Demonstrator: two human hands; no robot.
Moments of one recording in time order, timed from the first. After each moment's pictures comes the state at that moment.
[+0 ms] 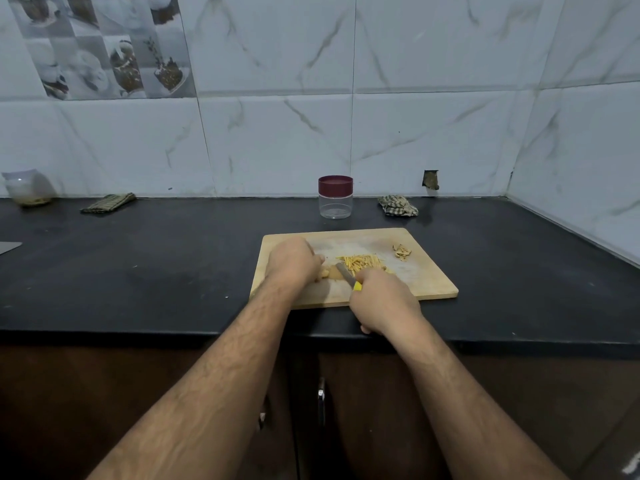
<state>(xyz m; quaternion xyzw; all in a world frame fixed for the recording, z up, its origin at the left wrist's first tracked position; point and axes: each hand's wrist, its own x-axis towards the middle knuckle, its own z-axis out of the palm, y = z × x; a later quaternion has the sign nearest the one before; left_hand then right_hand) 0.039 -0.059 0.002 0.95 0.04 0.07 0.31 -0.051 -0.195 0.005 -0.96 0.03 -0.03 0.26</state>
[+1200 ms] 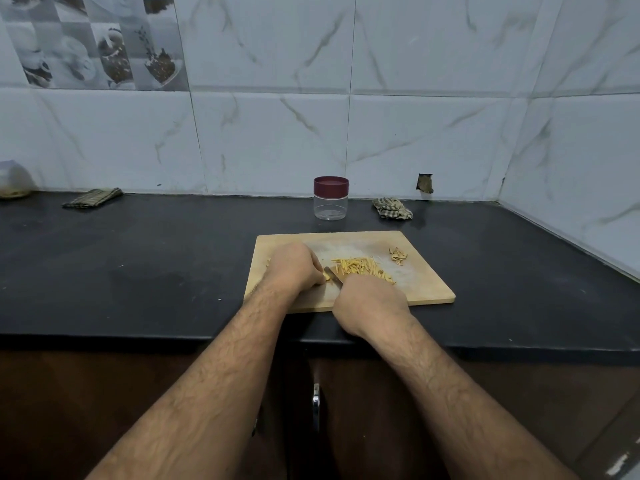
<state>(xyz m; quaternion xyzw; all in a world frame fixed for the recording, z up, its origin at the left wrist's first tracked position) 0.041 -0.060 0.001 0.96 -0.04 0.05 0.26 -0.058 -0.171 0.027 -0.99 0.04 0.02 0.11</state>
